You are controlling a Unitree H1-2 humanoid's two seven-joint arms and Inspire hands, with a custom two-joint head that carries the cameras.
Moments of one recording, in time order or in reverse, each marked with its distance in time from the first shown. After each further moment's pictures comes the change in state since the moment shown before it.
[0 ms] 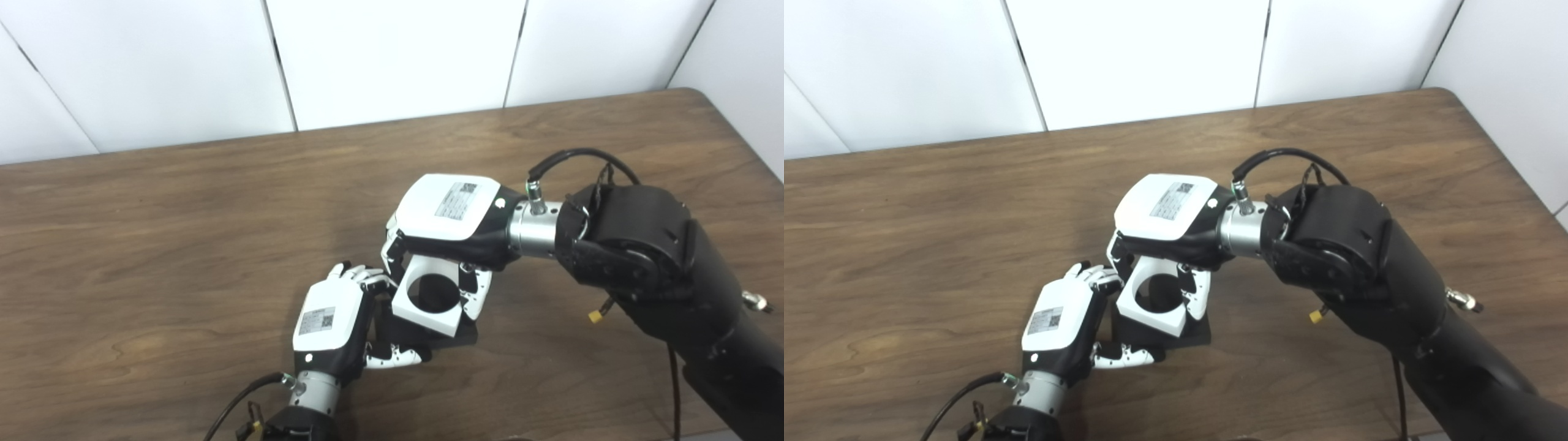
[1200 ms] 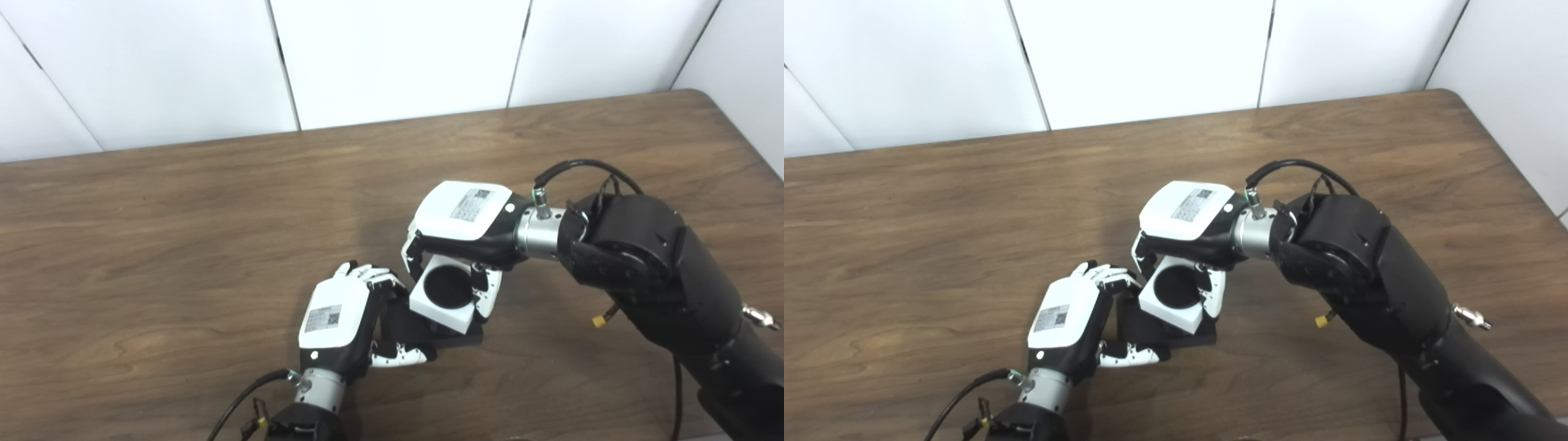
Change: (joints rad) left arm -0.003 -0.010 0.000 0.000 0.006 -0.001 -0.014; right arm 0.056 -0.014 -0.024 0.106 -0.039 -0.066 -0.046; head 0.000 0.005
